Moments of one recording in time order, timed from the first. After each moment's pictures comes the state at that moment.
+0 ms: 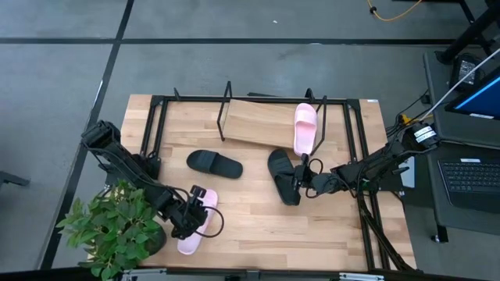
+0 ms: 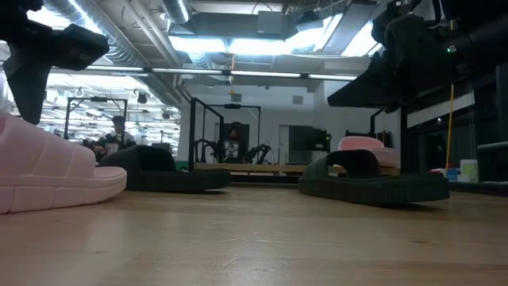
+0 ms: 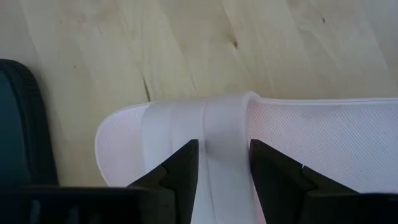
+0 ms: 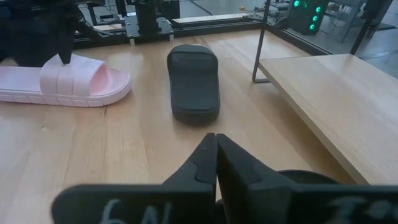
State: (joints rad) left arm -0.71 1.50 0.92 -0.67 -0.27 -0.30; right arm 0.39 1.42 0.42 0.63 0.66 0.26
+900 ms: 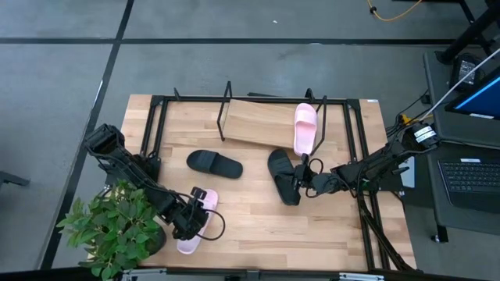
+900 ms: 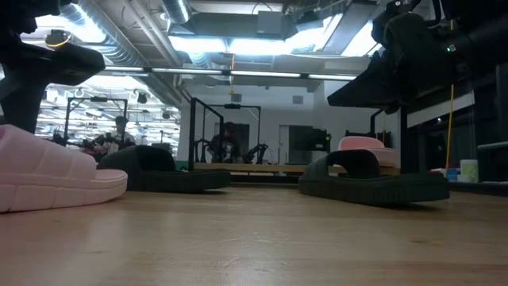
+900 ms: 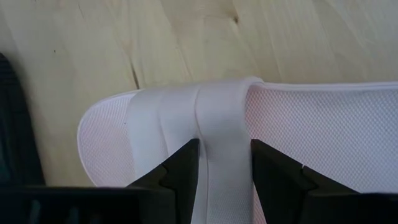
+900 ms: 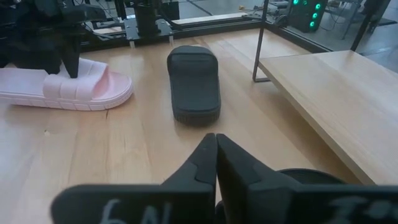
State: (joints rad) left arm -0.71 1.57 0.91 -0.67 -0.28 -0.31; right arm 0.39 1.42 0.42 0.63 0.66 0.29
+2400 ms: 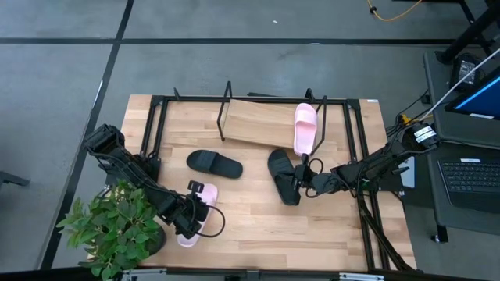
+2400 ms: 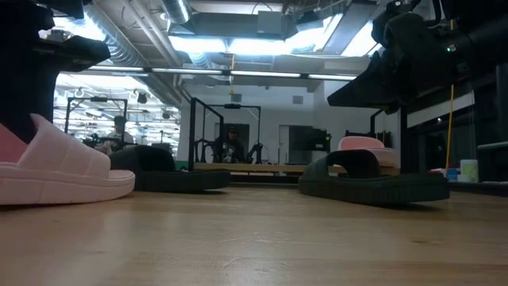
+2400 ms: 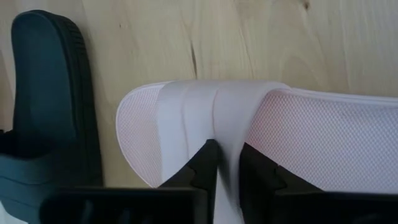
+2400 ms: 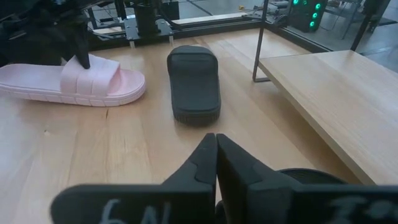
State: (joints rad) left arm -0.71 1.57 0.95 -0.80 -0.40 -0.41; right arm 0.39 1.42 0.42 0.63 0.66 0.29
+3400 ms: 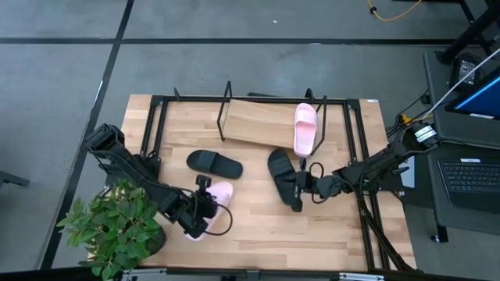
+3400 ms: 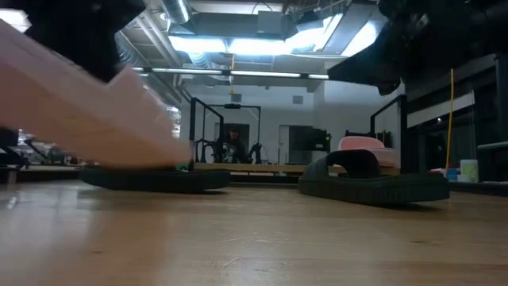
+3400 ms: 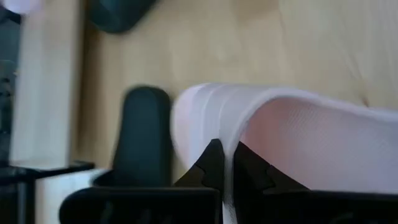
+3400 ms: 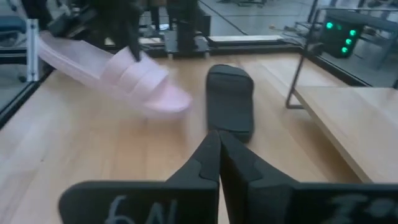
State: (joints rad) left arm -0.66 1.57 1.09 -0.80 -0.64 -0.32; right arm 0.45 1.40 0.45 0.69 0.62 0.15
